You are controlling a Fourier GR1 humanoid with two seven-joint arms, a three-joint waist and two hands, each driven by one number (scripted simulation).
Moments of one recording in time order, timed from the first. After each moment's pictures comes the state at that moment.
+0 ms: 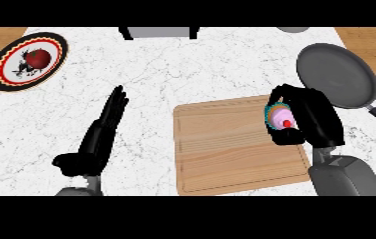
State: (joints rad) left arm -0.01 0.05 -0.14 -1.58 0.00 0.04 -0.10; right arm -0.22 -0.27 0.15 -1.66 0.94 0.07 0.18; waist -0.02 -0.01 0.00
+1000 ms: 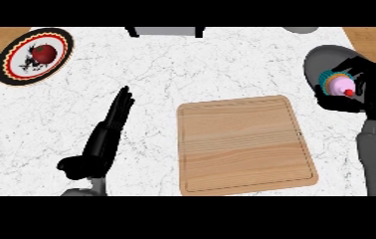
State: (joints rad) left arm -0.01 0.03 -0.15 -1.59 -0.02 0.03 -0.11; right arm -0.35 -0.31 -0.28 -1.36 0.71 -0.17 0.02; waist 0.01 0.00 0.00
